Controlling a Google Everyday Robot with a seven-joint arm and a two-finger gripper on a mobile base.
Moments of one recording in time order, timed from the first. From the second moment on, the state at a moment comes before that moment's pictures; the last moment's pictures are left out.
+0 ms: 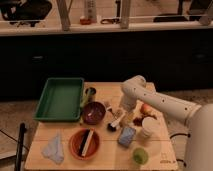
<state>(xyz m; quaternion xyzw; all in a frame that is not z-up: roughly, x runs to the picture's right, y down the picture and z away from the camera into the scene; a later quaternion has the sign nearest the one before) 0.135 0.167 0.886 -0.34 -0.10 -0.14 0.92</state>
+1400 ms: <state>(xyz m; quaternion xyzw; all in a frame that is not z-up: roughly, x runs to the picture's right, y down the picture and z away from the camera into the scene) 0.140 0.137 0.869 -0.35 -0.13 -0.13 0.92</state>
